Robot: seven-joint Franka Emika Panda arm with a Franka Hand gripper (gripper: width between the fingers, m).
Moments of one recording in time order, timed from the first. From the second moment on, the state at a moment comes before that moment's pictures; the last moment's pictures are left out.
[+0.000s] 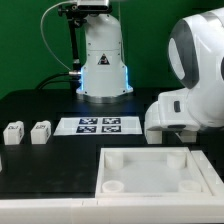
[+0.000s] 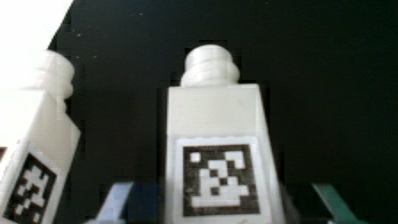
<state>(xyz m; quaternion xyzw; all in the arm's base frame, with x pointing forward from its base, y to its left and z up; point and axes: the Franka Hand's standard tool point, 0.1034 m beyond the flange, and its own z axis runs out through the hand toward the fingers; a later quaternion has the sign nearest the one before) 0.390 0.175 0.009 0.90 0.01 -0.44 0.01</state>
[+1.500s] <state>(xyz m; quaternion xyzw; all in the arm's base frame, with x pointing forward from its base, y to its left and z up) 0.589 0.117 0.180 1.00 0.08 0.03 -0.04</state>
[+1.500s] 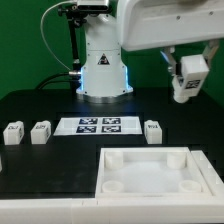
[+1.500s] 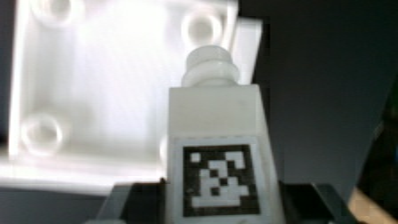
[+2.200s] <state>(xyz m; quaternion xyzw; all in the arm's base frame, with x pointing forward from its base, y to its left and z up) 0.612 0.102 0.168 0.96 0.08 0.27 -0.04</state>
